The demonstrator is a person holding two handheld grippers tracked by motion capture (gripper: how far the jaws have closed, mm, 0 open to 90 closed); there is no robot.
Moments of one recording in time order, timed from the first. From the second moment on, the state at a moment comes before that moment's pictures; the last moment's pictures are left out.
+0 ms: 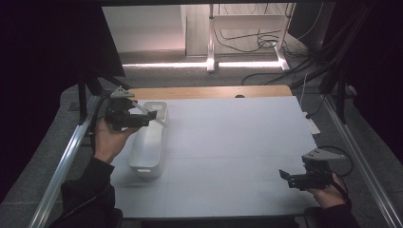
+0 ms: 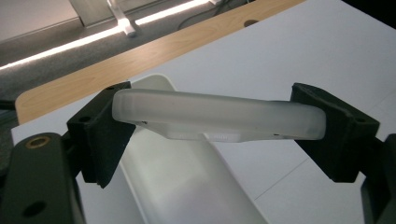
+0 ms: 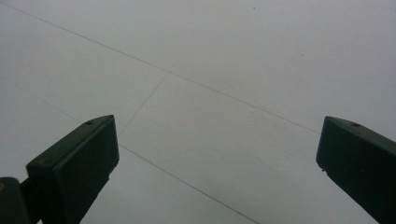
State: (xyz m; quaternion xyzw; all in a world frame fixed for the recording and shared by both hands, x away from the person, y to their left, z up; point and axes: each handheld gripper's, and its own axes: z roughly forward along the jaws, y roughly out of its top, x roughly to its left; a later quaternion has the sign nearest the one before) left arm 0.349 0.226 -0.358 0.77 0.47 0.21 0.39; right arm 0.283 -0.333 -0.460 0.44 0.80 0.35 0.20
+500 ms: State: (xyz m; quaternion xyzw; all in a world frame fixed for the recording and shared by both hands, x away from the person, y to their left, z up) left arm 0.368 0.232 -0.363 0.75 0.51 0.21 0.37; right arm 0.280 -0.333 -0.458 0.44 0.80 0.36 0.21
